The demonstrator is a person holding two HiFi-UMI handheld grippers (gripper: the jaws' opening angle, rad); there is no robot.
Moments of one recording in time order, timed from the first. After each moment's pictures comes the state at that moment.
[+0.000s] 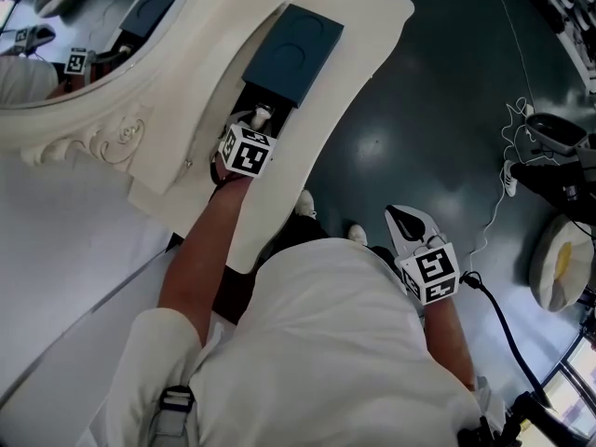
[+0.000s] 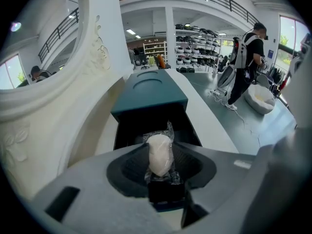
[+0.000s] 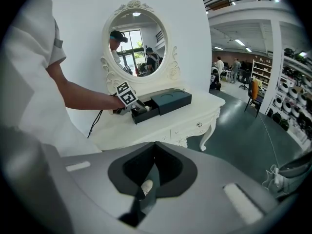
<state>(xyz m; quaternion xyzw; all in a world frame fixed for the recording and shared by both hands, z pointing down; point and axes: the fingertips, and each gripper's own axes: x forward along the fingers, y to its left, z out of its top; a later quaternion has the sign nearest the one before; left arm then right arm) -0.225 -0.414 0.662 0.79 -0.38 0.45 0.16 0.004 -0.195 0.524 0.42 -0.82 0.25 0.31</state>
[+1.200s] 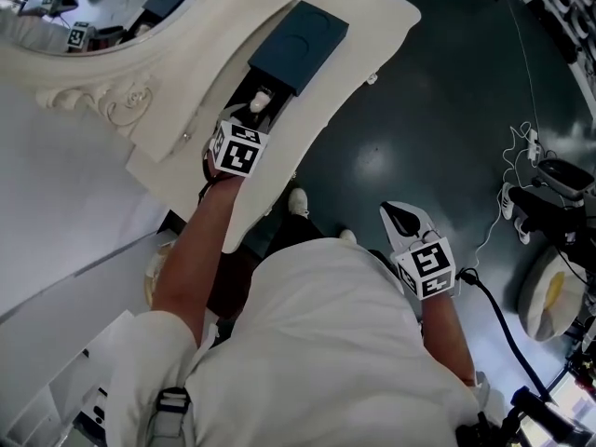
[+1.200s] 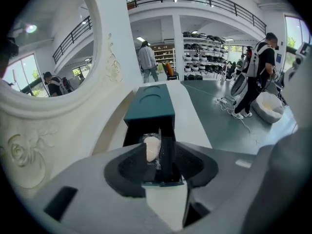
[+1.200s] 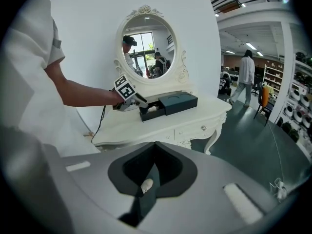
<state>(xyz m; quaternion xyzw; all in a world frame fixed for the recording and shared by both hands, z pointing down) -0.221 -0.368 0.604 0.78 -0.44 0.41 0.15 0.029 -0.166 0.516 0.36 -0.85 0.22 0.30</state>
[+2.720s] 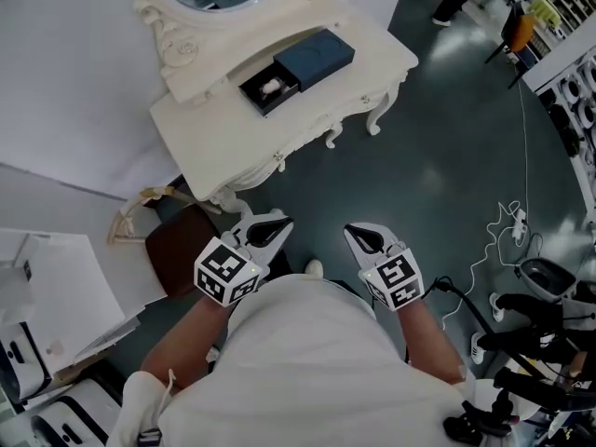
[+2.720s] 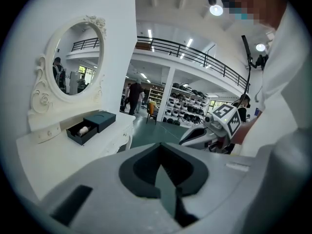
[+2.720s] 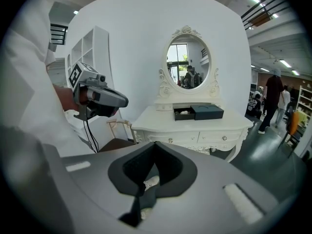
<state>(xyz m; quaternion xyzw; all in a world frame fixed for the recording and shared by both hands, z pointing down) -0.017 0.035 0.435 0.88 -0.40 0.12 0.21 0.079 0.016 0.481 0.21 -0.93 0.11 0.27</state>
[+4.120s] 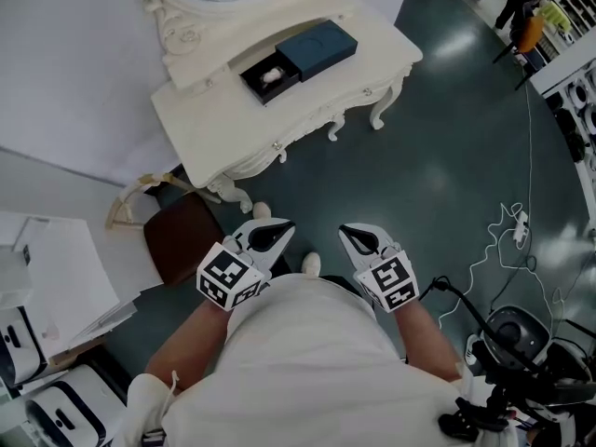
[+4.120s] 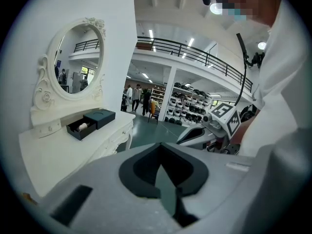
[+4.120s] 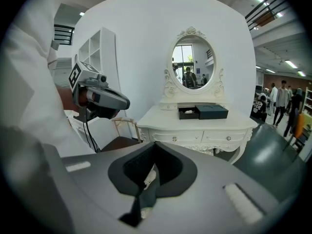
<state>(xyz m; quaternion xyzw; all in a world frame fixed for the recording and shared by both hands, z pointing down) 0.011 0.056 0.447 0.87 -0.42 0.13 0.21 0.091 0.034 0.492 0.18 -0.94 0.10 0.27</state>
